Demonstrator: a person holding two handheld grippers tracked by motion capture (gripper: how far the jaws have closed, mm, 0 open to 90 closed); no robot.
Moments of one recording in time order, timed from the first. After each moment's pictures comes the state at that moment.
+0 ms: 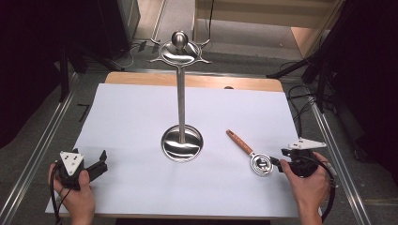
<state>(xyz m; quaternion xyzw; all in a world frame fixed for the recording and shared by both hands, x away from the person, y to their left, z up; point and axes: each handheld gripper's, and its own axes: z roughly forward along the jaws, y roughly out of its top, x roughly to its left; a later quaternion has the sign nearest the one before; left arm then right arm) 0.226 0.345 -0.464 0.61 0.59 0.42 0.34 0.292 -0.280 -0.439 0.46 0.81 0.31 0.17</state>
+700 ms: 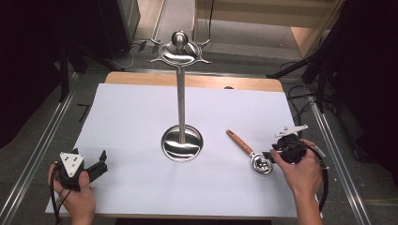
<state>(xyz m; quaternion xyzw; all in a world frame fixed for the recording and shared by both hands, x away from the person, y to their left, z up) 0.224 0.344 -0.464 0.60 0.58 0.43 0.34 0.328 -0.256 -0.428 0.44 0.86 0.25 0.11</state>
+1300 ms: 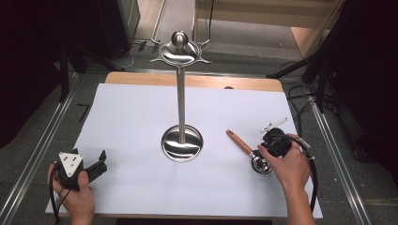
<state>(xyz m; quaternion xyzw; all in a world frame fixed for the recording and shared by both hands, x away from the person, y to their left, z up) 0.225 0.345 -0.463 0.60 0.59 0.42 0.34 0.351 -0.223 -0.433 0.42 0.88 0.21 0.08</state>
